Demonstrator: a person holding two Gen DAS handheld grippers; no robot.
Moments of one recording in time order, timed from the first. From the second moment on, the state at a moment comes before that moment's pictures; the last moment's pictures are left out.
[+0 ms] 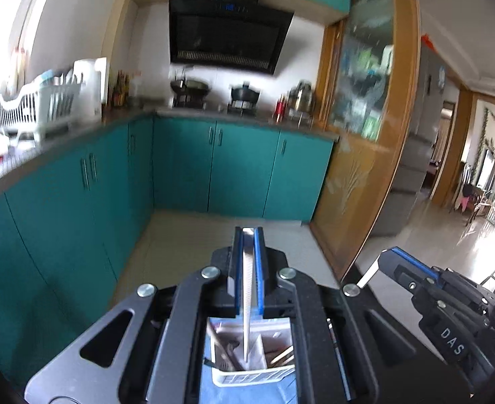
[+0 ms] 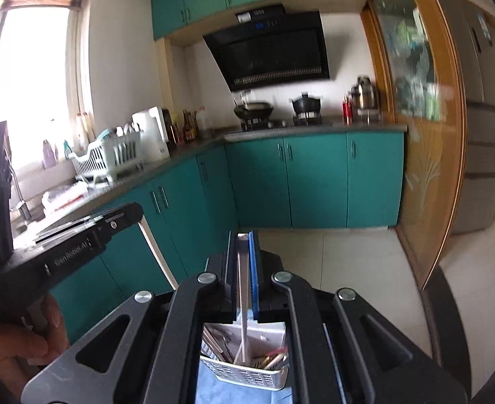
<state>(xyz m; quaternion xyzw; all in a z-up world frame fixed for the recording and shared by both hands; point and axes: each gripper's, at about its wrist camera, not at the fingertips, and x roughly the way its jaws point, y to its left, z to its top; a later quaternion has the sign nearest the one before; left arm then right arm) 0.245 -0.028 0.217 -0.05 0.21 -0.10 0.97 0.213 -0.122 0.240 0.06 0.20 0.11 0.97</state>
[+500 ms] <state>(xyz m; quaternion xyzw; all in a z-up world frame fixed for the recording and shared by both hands) 0.107 0.015 0.134 -0.06 0.19 -0.05 0.98 0.105 -0.139 0.182 0.07 0.19 0.09 0.97</state>
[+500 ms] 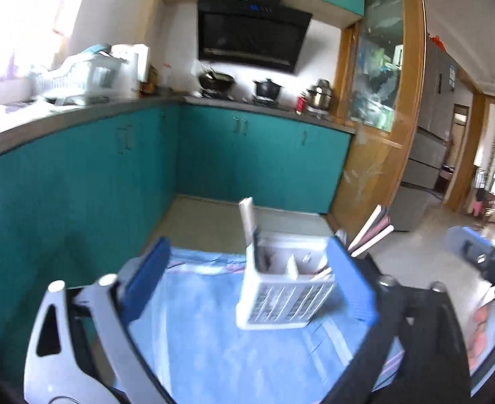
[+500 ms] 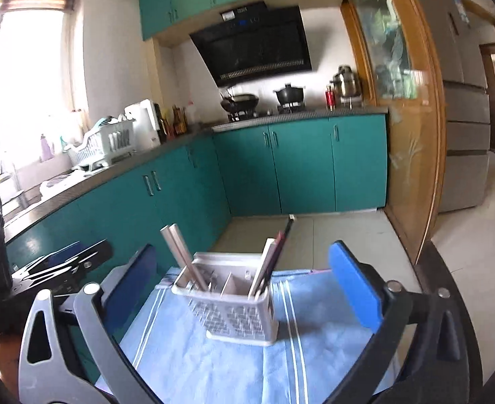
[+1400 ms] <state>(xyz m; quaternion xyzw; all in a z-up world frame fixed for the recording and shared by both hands) 0.025 -0.023 -0.002 -0.01 0.30 -0.04 0.95 0.003 -0.136 0.029 0.00 0.29 0.00 0.96</state>
